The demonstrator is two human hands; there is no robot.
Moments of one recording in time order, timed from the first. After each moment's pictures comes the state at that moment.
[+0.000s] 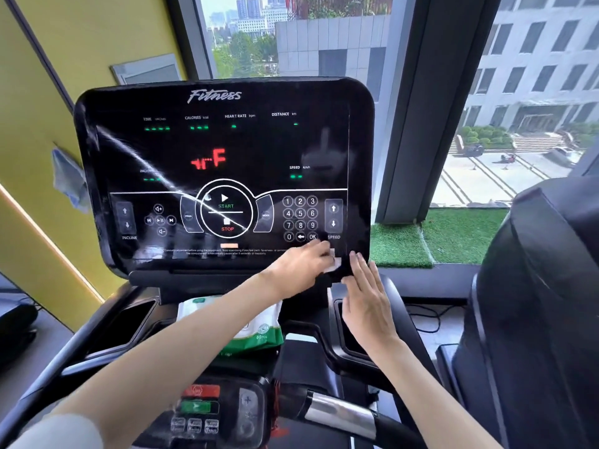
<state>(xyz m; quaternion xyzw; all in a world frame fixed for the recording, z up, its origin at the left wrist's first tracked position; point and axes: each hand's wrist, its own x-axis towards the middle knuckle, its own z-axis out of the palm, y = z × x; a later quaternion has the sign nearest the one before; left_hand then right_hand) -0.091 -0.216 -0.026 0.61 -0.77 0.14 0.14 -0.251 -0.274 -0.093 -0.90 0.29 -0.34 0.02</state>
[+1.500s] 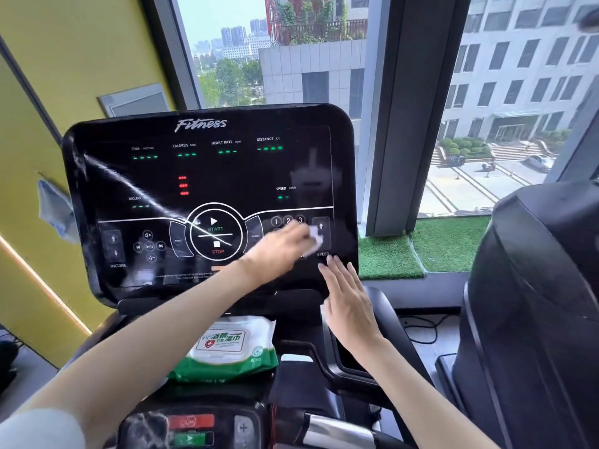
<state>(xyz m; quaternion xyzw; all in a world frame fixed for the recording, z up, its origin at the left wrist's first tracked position) -0.053 -0.233 0.019 0.55 -0.79 0.25 0.12 -0.232 -0.276 -0.069 -0.90 0.26 -0.36 0.03</state>
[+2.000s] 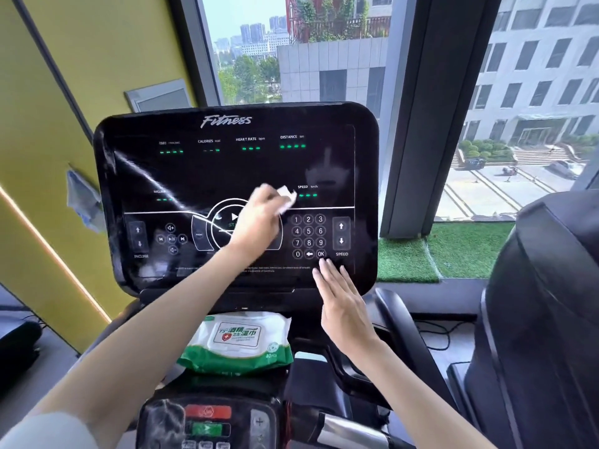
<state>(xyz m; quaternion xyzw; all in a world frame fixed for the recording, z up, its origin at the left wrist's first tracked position) -0.009 -0.215 0.045 0.68 -0.61 0.22 0.34 -0.208 -0.256 -0.069 -0.93 0.21 -0.32 0.03</state>
